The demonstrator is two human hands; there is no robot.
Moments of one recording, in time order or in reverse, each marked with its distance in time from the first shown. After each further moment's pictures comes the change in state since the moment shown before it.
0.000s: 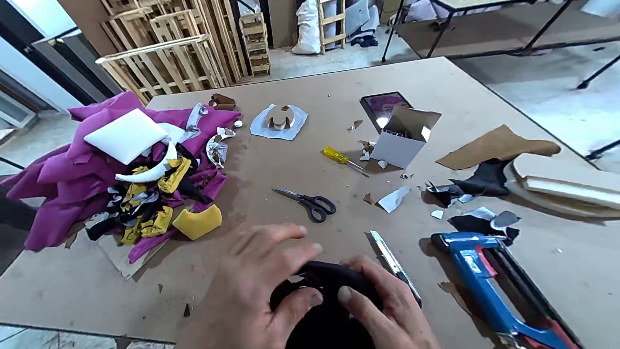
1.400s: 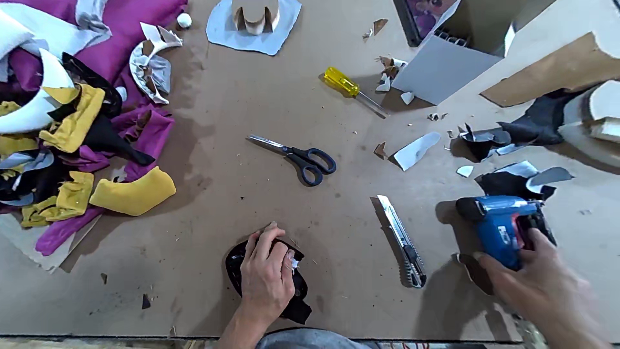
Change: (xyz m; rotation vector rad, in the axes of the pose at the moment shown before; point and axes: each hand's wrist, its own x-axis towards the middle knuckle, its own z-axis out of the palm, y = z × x) left_hand -0.090 -0.094 0.191 0.181 -0.028 -0.472; right_hand -0.044 0.181 -0.172 -0.868 0.378 0.760
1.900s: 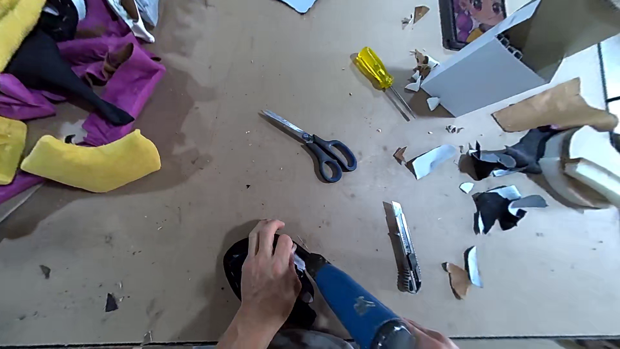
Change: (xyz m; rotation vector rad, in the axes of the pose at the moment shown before) left_hand 0.009 0.002 -0.002 0.021 0.027 -0.135; right_hand -0.152 -0.199 -0.012 0.098 -0.510 -0.524
